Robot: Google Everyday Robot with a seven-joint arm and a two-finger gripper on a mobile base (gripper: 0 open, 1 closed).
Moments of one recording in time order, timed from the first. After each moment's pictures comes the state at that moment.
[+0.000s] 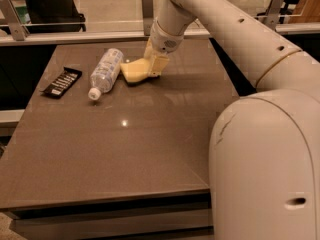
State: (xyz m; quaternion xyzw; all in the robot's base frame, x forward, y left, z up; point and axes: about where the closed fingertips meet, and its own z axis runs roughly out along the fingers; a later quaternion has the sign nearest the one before) arm 0.713 0.018 0.839 -0.76 0.61 0.06 0.21
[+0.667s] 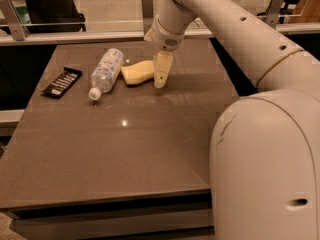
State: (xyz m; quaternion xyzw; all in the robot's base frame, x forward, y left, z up) arm 0.712 0.018 0.844 -0.77 0.60 0.06 0.21
